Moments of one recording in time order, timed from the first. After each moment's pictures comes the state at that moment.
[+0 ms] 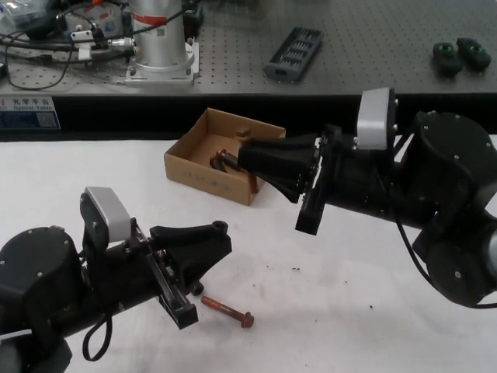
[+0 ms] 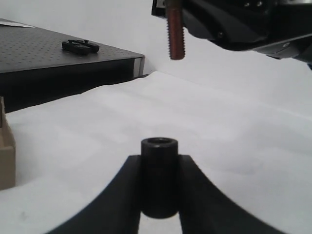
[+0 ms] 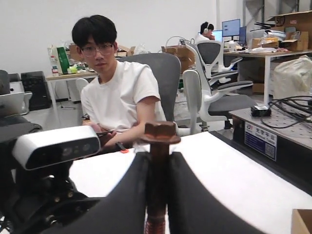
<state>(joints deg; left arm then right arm) -20.9 108.1 -24.7 -77.5 41.4 -10.2 33.5 102.2 -42.3 -63.8 -45.5 14.5</state>
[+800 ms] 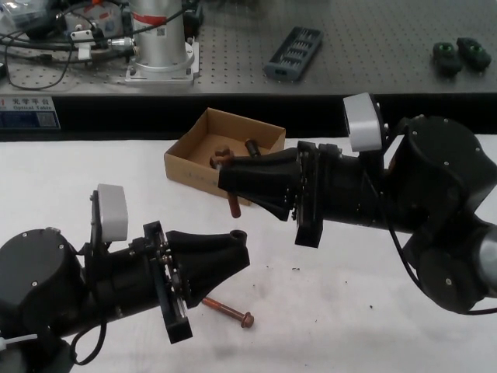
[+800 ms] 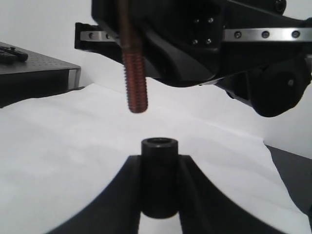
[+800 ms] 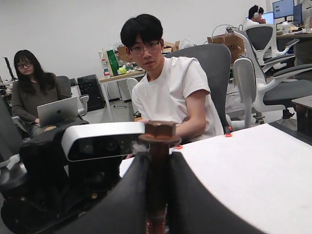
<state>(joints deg) -22.4 108.1 -24.6 -85.8 51.2 -21.3 35.7 102.2 -42.3 -64.6 -51.4 21.9</state>
